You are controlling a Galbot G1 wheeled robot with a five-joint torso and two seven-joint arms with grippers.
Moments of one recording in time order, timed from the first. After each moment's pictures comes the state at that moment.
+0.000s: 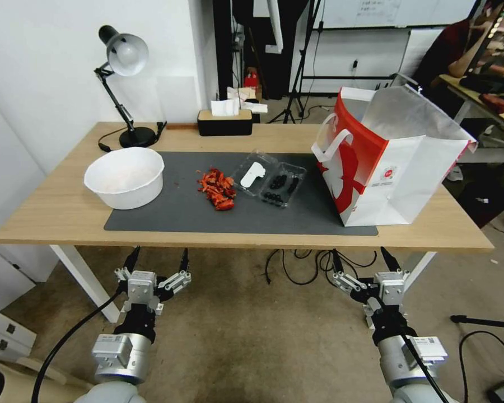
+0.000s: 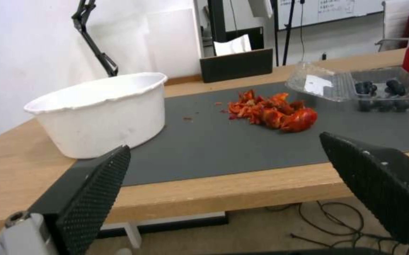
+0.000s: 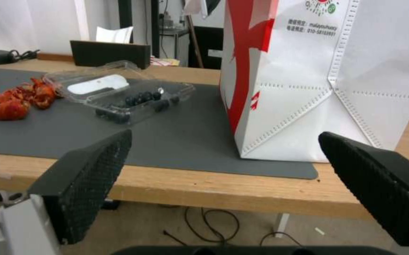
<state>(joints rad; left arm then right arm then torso) 1.80 -1.50 -0.55 -2.30 0.00 0.00 0.00 -1.80 1.50 0.55 2.30 0.00 0.00 0.00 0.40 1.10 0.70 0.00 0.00</state>
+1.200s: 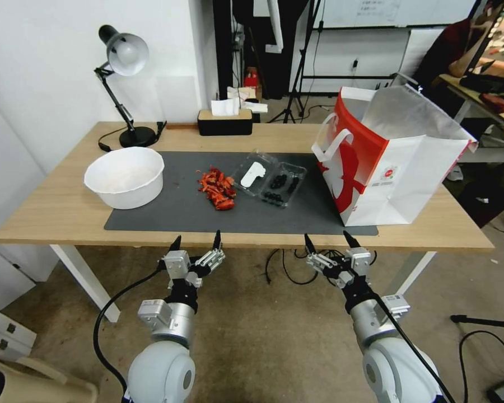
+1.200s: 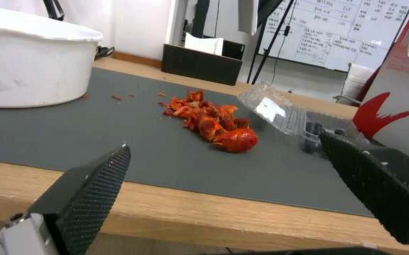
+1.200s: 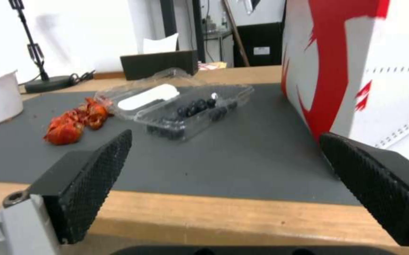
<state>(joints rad) 1.56 -1.50 -0.35 -2.12 -0.27 0.00 -0.11 -1.56 1.47 0.50 2.14 0.17 -0.07 -0.11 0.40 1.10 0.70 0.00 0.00</state>
